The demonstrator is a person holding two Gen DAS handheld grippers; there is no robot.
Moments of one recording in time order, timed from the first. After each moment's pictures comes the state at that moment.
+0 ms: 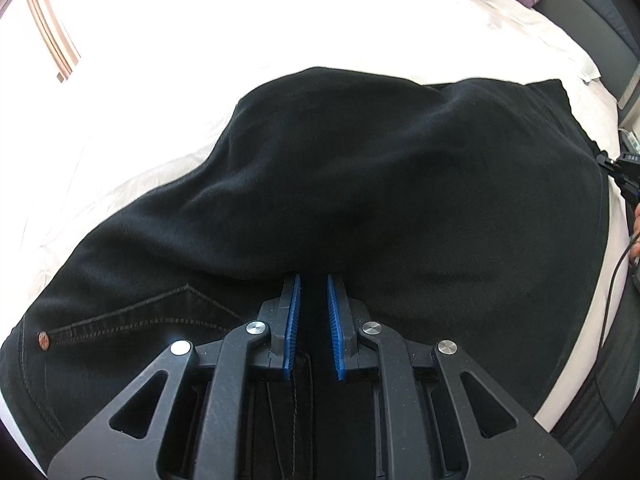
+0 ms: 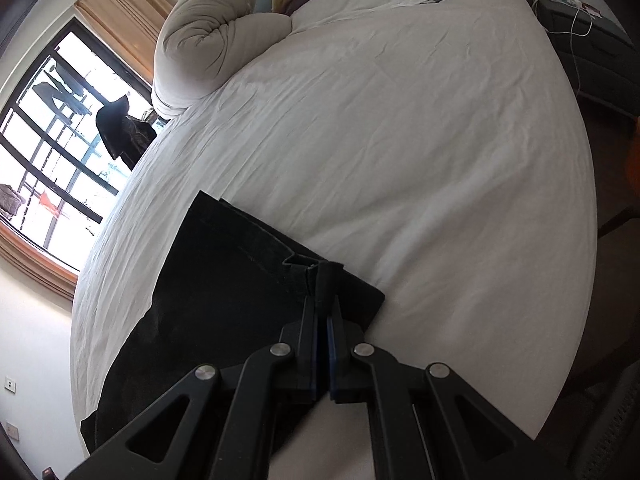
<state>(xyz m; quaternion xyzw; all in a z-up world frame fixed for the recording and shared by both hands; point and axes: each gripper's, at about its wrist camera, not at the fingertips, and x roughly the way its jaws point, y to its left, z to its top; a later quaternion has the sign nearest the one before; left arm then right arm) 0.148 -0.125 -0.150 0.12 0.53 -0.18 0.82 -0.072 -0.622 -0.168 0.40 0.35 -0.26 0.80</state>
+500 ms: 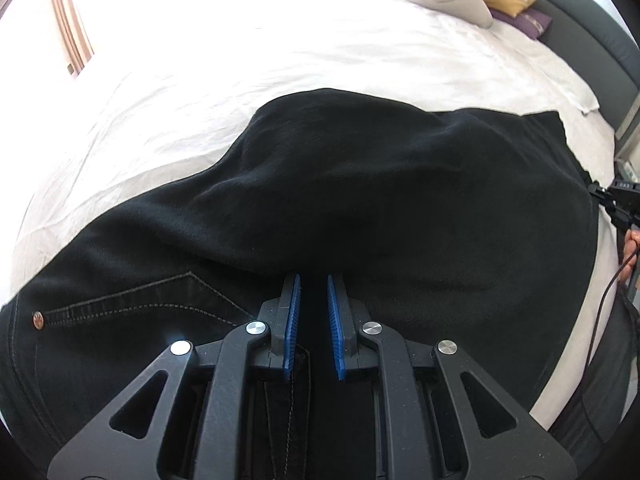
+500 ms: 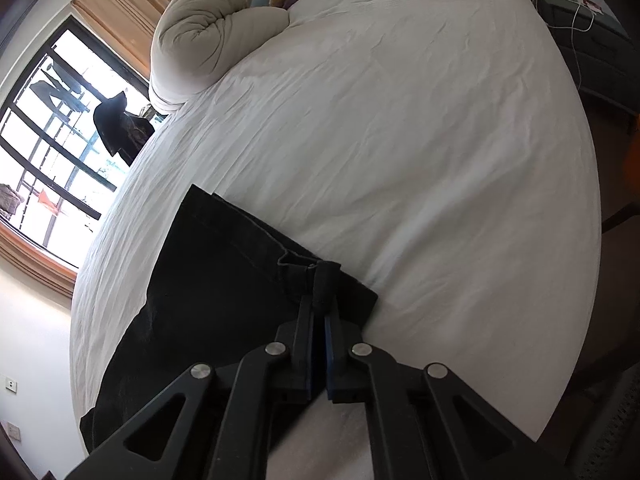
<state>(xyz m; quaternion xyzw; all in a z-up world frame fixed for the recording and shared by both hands) 0.128 -0.104 -0.148 0.07 0.50 -0.18 0.84 -0.075 -0.628 -0.172 0.41 0.36 -0.25 0.80</state>
